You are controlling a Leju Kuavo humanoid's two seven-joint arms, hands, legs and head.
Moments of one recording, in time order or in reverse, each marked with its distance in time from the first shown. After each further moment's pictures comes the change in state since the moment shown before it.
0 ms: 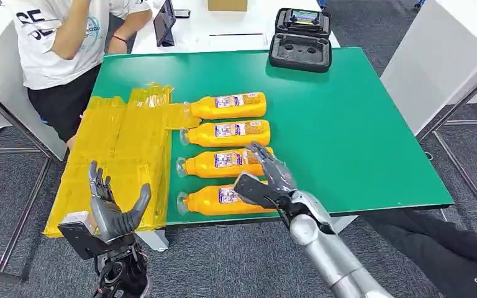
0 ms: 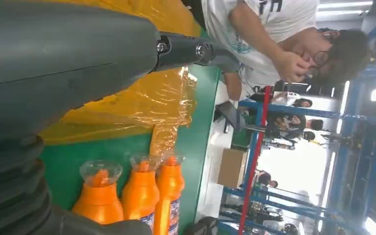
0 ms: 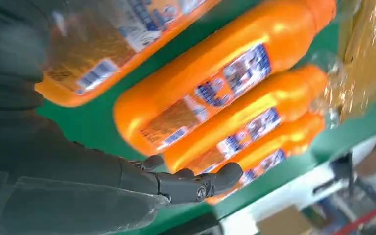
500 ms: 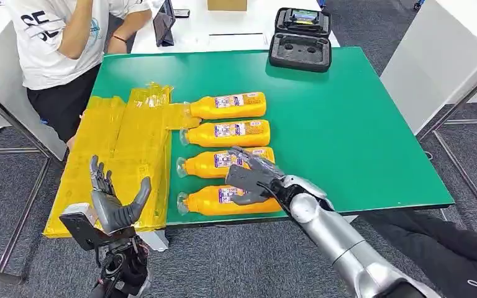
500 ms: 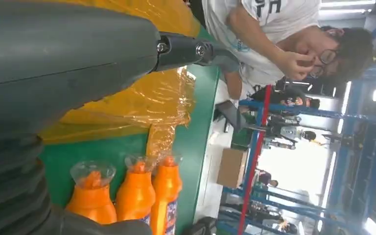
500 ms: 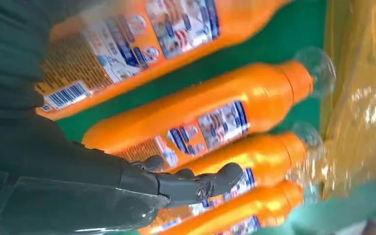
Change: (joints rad) left arm -0.045 0.005 0.005 0.047 0.023 -0.001 0.000; right arm -0.155 -0.056 0.144 0.072 -0.202 0.261 0.041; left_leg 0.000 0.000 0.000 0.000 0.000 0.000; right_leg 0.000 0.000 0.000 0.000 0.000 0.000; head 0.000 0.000
